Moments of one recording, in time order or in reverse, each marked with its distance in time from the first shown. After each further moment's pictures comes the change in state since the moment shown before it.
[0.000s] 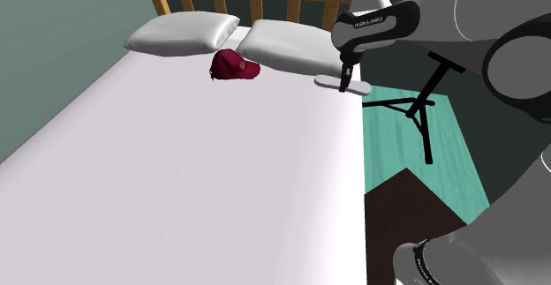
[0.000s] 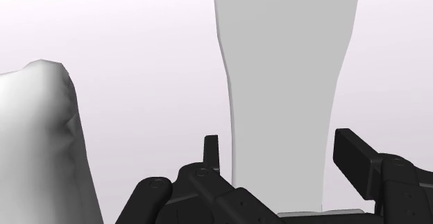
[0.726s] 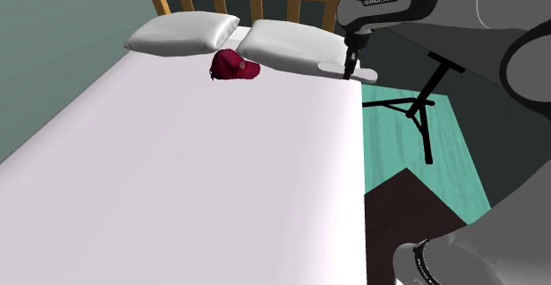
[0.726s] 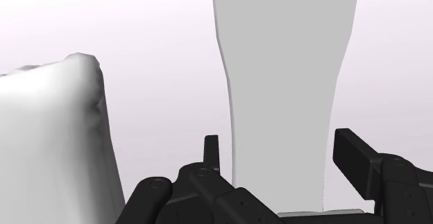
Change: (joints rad) arm 0.000 -0.056 -0.003 0.078 -0.008 -0.134 0.001
